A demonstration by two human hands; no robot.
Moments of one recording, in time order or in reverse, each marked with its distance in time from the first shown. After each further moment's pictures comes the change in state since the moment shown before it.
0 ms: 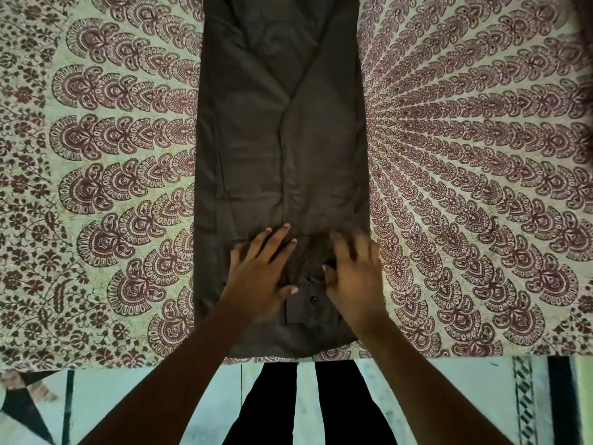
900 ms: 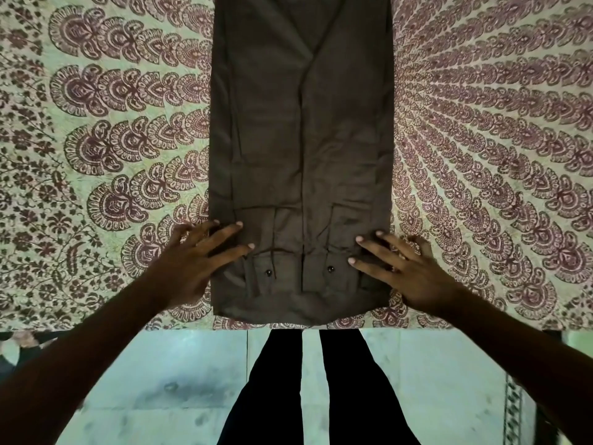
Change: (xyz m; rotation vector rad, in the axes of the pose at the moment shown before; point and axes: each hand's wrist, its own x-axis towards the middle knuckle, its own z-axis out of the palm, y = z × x) left_hand -0.075 -0.126 -0.023 0.285 -0.308 0.219; right_hand -0.026 0.100 -0.021 -0.458 -0.332 -0.708
